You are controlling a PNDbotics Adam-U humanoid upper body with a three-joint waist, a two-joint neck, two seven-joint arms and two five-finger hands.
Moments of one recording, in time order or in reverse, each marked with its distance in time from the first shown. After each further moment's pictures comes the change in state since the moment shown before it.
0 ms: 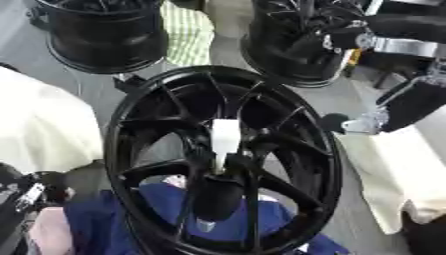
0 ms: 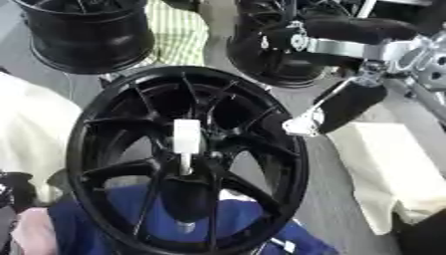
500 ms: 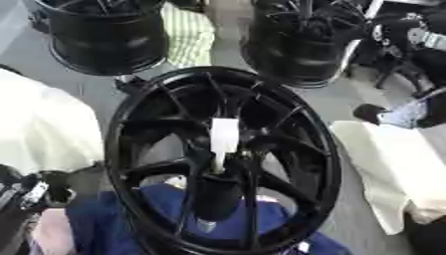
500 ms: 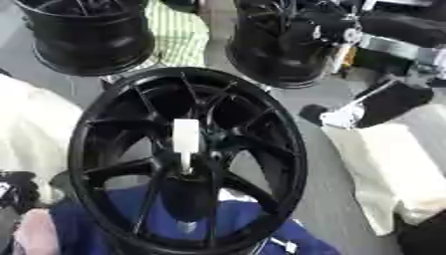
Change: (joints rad) left arm 0.012 -0.001 0.007 0.005 0.000 0.002 0.008; right arm 0.121 -0.113 -0.076 0.000 -0.018 -0.098 -0.101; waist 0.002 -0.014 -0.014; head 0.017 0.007
